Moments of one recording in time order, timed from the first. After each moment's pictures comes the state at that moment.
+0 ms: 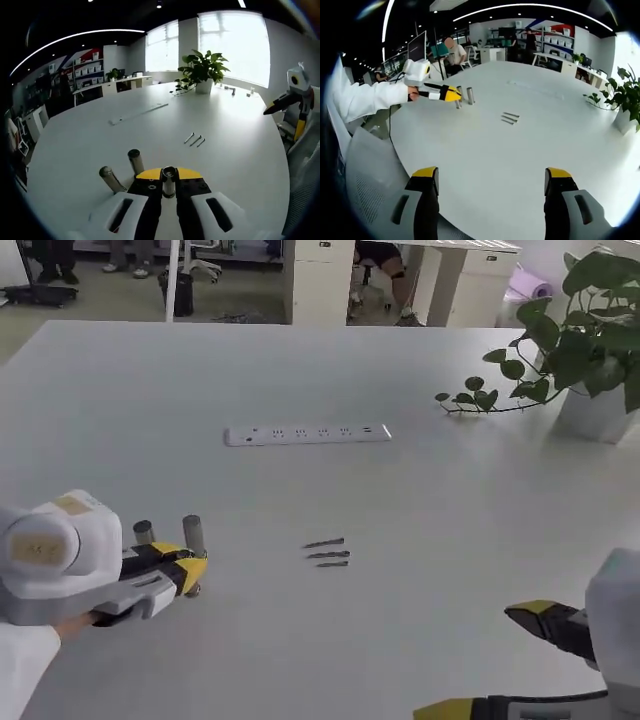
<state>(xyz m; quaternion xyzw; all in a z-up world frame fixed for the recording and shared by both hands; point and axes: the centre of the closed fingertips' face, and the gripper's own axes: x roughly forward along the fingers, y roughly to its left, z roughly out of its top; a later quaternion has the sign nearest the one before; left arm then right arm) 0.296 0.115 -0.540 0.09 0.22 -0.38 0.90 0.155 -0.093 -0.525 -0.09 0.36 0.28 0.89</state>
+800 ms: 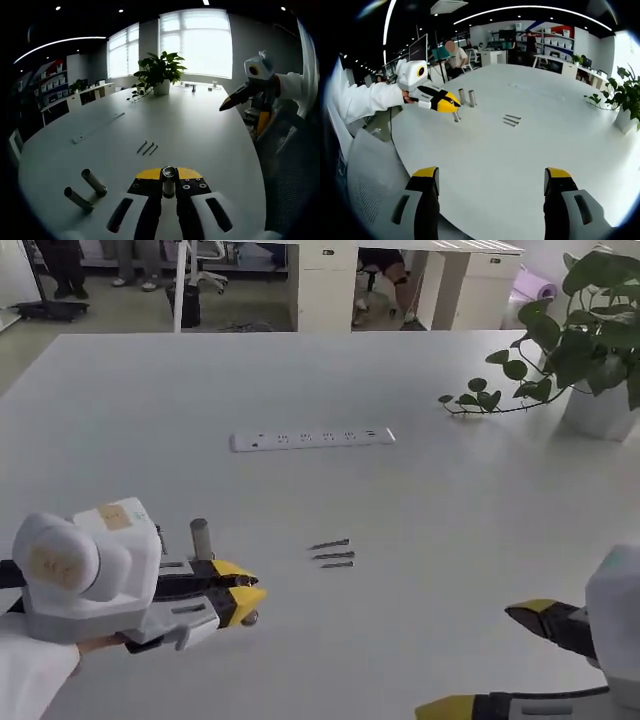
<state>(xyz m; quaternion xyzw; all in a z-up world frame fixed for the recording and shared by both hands) 0.239 0.061 -0.531 0.12 0.20 -0.52 0.82 0.154 -0.091 -0.522 -0.08 0.35 0.29 0.89</state>
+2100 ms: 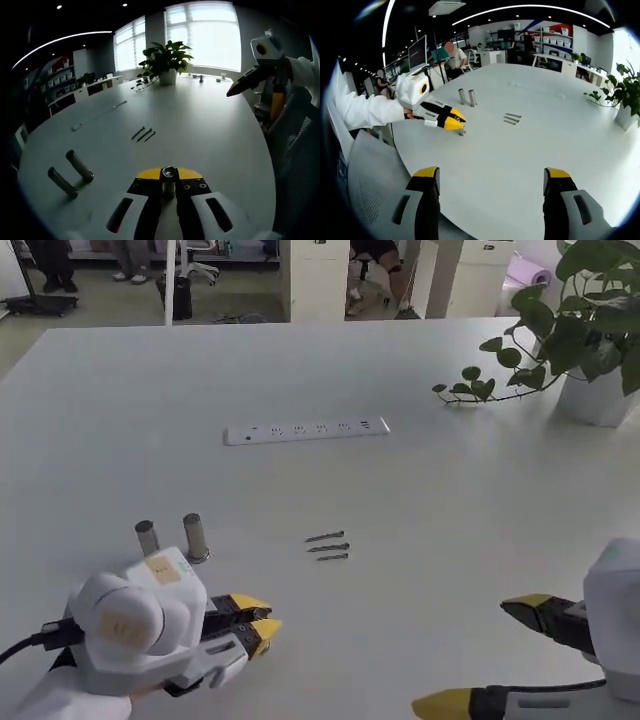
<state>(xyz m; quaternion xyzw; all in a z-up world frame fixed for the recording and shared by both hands) 0.233 0.050 -0.570 0.13 0.22 -0.47 0.85 0.152 -0.090 -0.526 -0.07 0.35 0.29 0.89</state>
